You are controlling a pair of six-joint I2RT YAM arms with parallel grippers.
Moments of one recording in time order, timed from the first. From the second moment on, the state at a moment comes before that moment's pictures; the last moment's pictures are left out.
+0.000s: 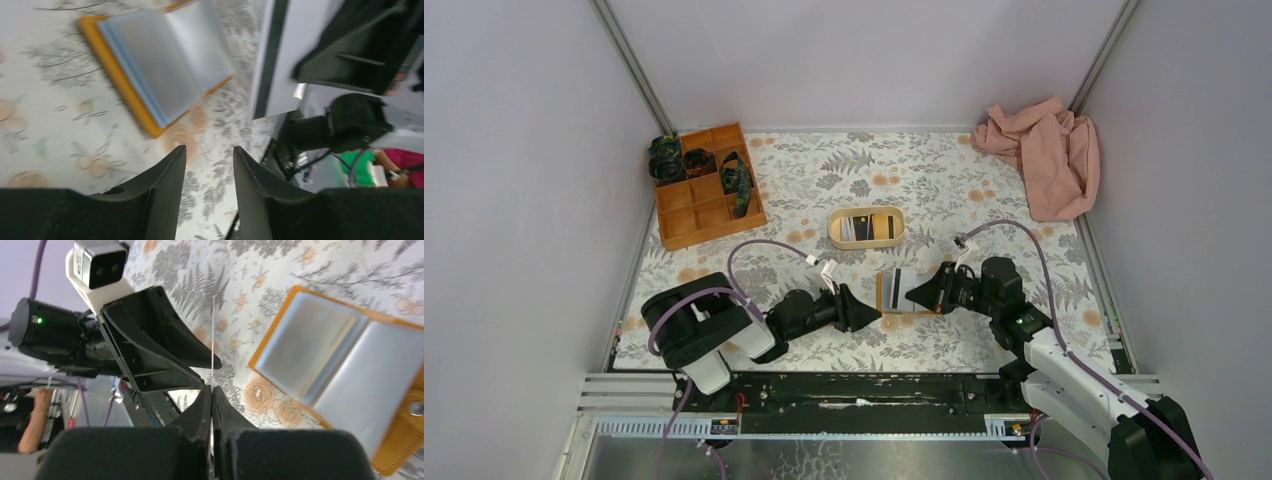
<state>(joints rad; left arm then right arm) -0.94 1.64 0.20 1.19 0.08 -0.88 0.45 0.78 0.27 0.10 -0.51 0.64</state>
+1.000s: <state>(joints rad) -0.94 1.72 0.23 1.52 0.25 -0.91 0.45 0.78 0.13 0.34 -0.74 0.76</state>
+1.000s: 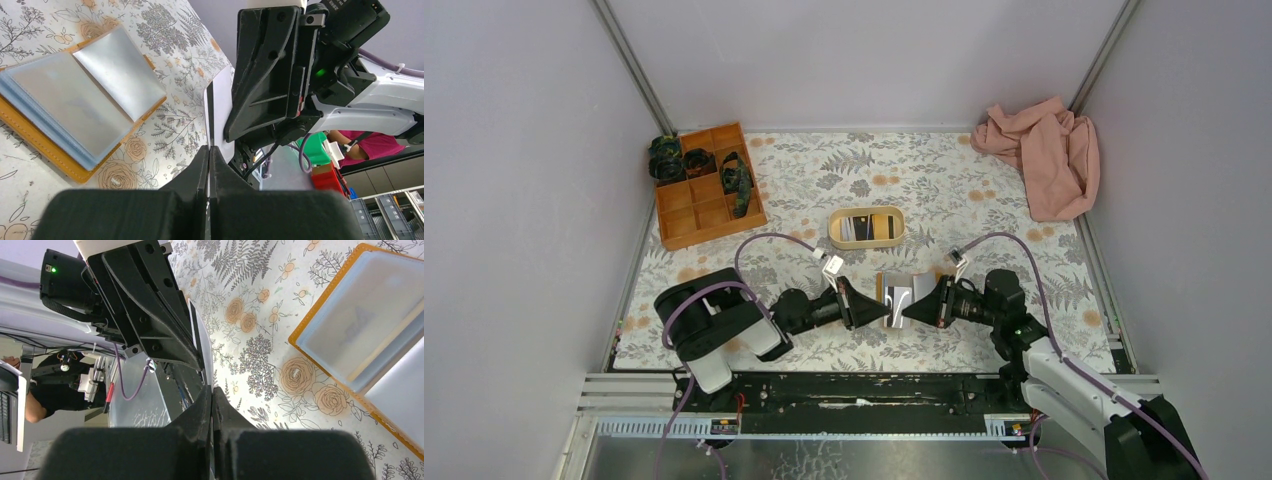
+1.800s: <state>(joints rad) -0.65 1.41 0.61 0.57 0.14 -0.80 0.45 0.63 0.13 0.08 -0.46 0.68</state>
